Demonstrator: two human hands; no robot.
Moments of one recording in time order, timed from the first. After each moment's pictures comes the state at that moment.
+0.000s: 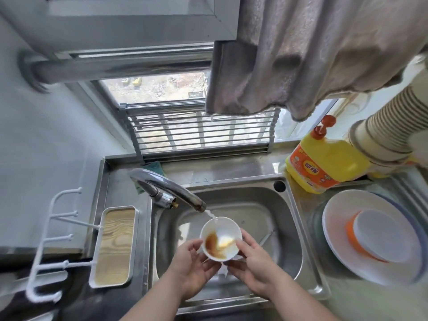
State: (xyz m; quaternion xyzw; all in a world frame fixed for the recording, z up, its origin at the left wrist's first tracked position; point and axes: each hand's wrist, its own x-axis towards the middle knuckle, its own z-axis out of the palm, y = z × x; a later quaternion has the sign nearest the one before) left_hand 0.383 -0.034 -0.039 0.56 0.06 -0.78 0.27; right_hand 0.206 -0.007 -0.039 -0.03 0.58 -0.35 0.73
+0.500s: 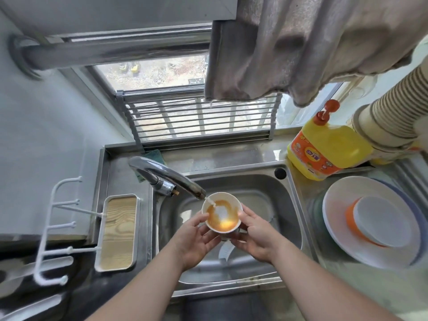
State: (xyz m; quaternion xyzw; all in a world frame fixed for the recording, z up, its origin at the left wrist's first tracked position) left_hand 0.379 -0.059 -0.023 0.56 0.01 -0.79 0.26; right_hand 0.189 -0.042 -0.031 -0.04 0.59 -0.31 0.74
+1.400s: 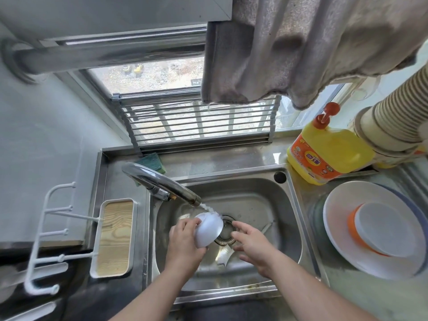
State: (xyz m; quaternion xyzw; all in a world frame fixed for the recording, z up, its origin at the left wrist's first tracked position) left_hand 0.395 -0.035 -0.072 0.70 -0.64 -0.31 0.06; right_hand 0.188 -0.027 -0.050 -0.19 0.68 -0.18 0.69
